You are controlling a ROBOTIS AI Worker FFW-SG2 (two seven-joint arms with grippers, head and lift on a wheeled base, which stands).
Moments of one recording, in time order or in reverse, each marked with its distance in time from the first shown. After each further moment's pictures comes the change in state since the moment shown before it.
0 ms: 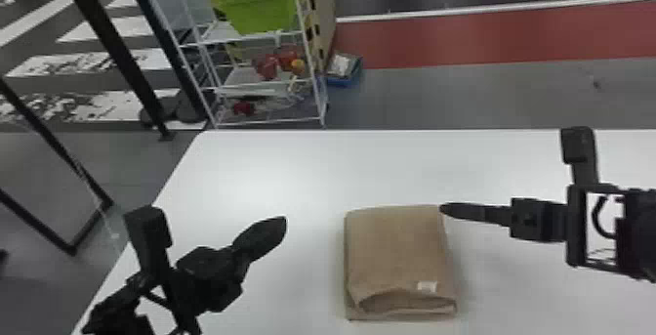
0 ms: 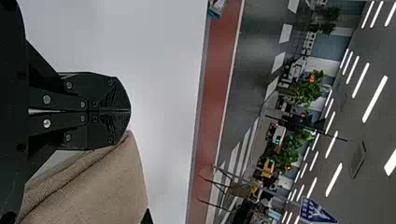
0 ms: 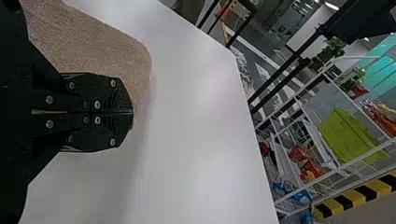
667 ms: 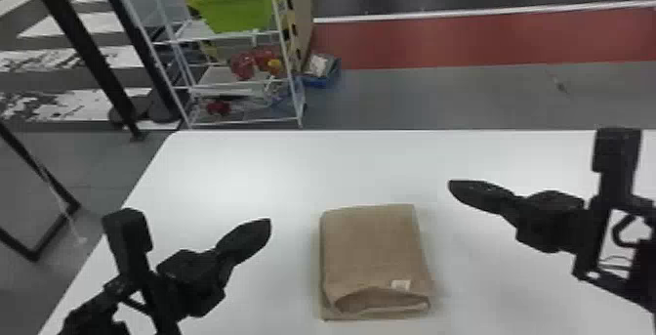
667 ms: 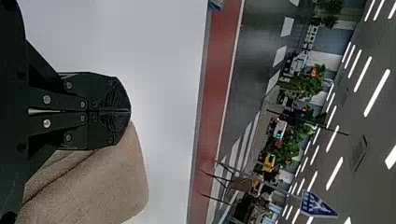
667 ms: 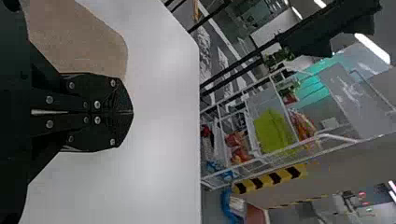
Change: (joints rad) left arm -0.005 -0.001 -0.034 0.007 -0.010 -0.003 0.002; right arm 0.258 0.000 -0.033 -0.343 0.055 -0.310 -0.061
